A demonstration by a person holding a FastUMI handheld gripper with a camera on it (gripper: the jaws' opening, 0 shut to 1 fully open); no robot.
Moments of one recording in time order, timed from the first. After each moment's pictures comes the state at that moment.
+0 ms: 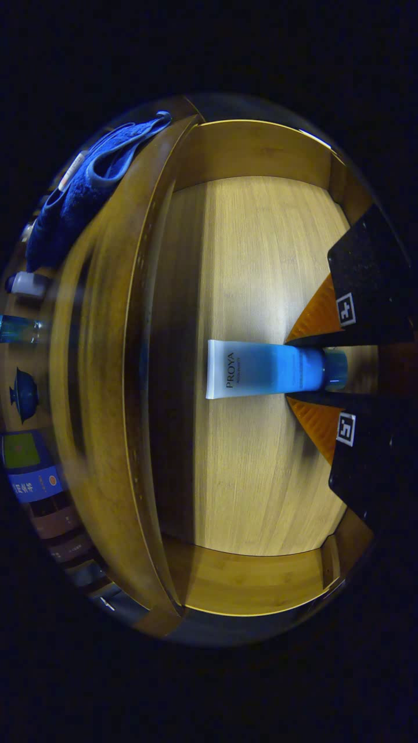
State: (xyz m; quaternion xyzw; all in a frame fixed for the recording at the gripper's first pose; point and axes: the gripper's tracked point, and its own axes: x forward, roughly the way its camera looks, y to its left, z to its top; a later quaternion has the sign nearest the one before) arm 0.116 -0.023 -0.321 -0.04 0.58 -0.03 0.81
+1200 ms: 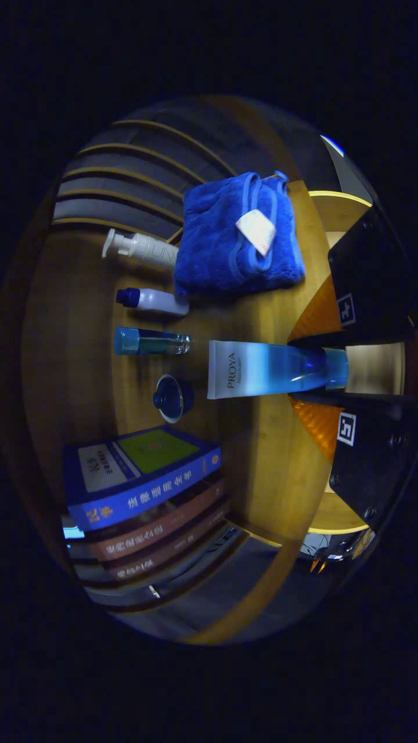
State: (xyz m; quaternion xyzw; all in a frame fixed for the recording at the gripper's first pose) arm 0.284 -0.026 -0.205 -0.02 0.42 -0.02 0.91
